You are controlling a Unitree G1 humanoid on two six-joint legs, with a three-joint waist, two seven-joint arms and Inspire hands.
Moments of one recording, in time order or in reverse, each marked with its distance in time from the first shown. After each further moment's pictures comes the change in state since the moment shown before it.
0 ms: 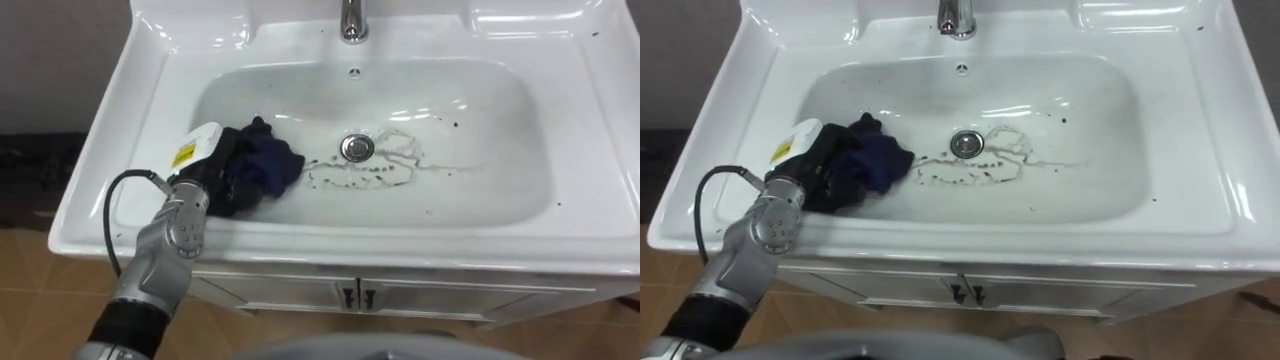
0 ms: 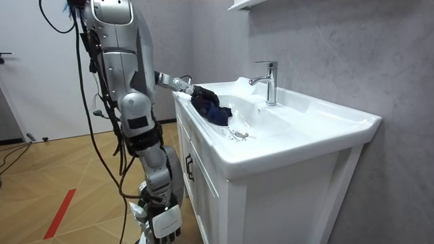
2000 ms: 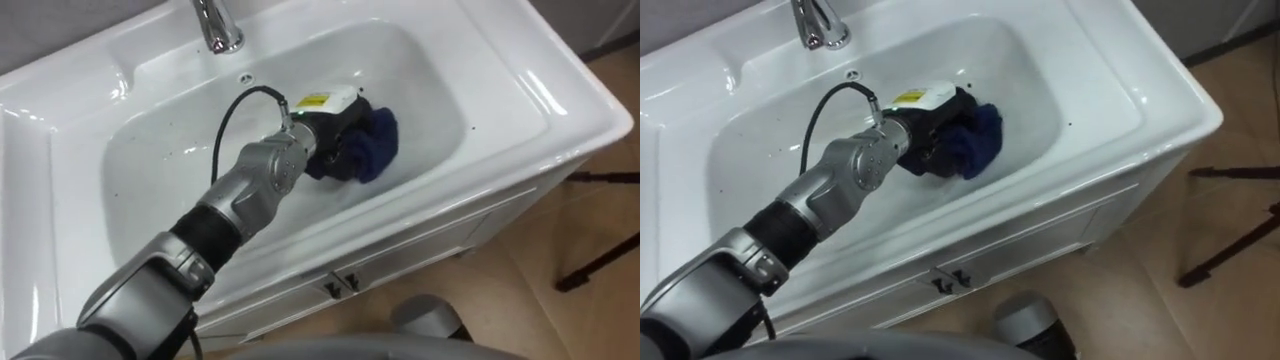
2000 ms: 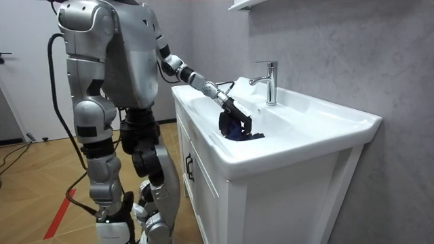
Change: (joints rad) left arm -0.447 -0.119 -0.443 0.166 -0.037 0.065 -0.132; right arm 0.005 -0.052 -0.006 0.042 0.150 0.020 0.008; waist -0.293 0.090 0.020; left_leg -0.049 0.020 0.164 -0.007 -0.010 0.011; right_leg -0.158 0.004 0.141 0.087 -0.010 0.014
